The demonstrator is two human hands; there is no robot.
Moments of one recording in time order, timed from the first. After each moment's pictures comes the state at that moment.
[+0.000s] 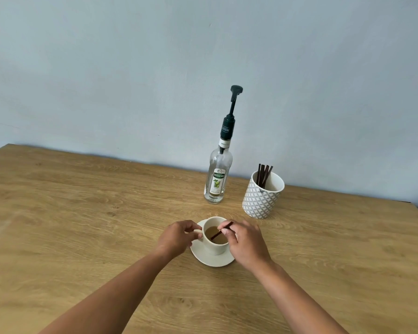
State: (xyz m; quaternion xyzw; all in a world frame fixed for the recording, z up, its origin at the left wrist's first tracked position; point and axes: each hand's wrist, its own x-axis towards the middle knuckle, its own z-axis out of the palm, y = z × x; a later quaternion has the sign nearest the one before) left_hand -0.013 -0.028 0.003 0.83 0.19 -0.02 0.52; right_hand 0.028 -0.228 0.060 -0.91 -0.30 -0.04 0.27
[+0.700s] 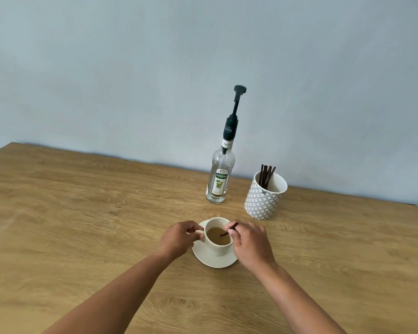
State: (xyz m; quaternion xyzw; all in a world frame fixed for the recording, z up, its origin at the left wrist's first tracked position) left_hand -0.012 -0.028 0.002 0.84 0.19 -0.02 0.52; right_hand 0.029 -0.232 0.059 -0.93 -0.28 -0.07 0.24
